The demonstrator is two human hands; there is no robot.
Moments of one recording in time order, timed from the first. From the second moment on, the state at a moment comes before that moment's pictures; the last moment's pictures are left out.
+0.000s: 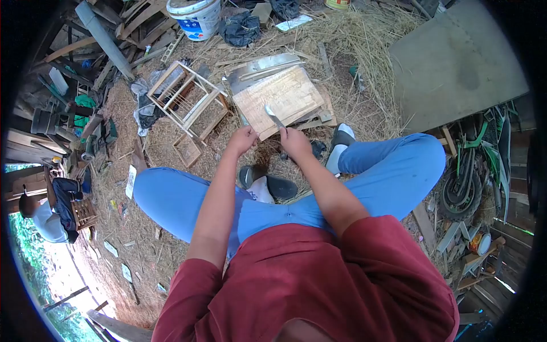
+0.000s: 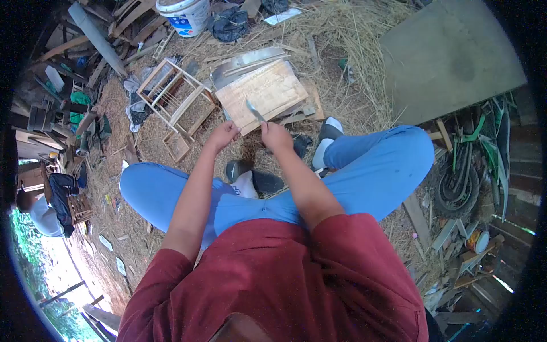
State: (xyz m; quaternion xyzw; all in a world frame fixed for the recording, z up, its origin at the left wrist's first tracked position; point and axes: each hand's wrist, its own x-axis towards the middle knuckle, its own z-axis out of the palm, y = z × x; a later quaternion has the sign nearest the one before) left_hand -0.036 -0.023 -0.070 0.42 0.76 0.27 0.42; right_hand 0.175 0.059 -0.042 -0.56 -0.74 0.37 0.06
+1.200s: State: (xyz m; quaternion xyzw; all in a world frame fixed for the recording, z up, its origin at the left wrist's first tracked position) left_hand -0.027 -0.027 -0.055 0.44 0.78 0.24 0.37; right_hand 0.196 0.082 -0.075 -0.60 -0.69 0.38 0.15
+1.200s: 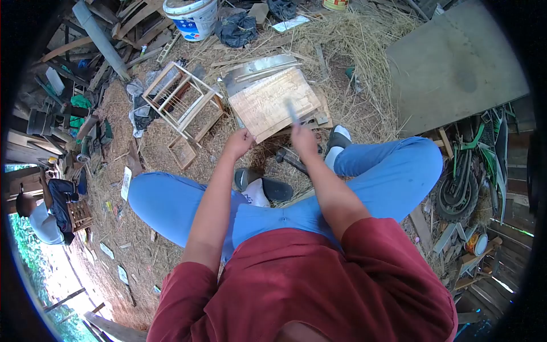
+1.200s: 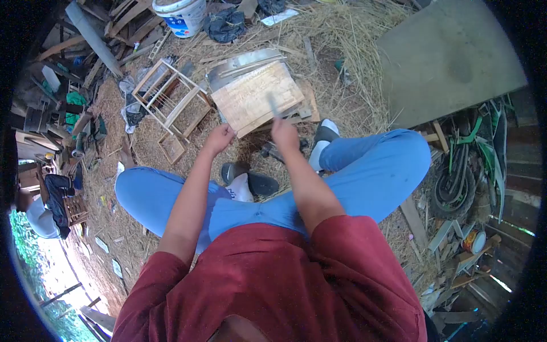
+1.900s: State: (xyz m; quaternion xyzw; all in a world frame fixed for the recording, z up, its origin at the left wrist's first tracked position) left_hand -0.039 -0.022 -0.068 0.44 0.76 0.24 0.40; right_hand 0.177 0.056 -0.056 -0.58 -0.71 0.39 0.10
